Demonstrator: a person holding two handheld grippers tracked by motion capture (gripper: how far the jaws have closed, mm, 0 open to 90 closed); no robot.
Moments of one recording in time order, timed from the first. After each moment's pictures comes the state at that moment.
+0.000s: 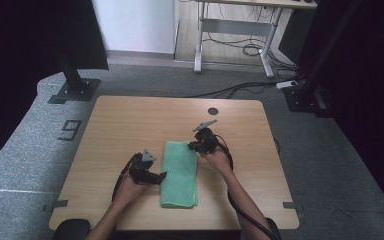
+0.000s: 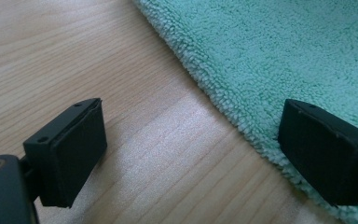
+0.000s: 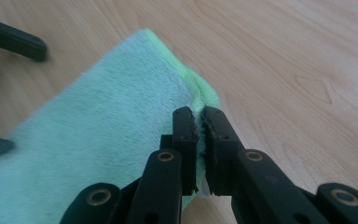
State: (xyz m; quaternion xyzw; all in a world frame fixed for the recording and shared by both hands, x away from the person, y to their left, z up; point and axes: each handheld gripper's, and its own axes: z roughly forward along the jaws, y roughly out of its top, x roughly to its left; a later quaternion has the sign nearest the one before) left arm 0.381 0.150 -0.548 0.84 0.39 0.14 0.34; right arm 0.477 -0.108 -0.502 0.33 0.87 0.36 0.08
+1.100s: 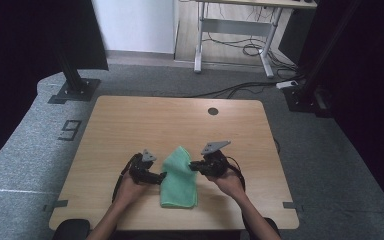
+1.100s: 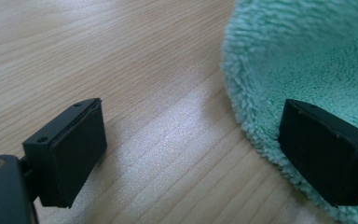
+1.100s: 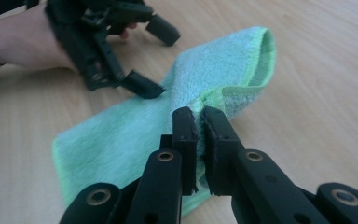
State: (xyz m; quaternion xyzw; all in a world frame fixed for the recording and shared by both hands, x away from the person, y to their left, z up) left arm 0.381 0.149 -0.549 0.84 0.40 0.15 0.34; right arm 0.377 -0.131 -0.480 0.25 0.87 0.43 0.05
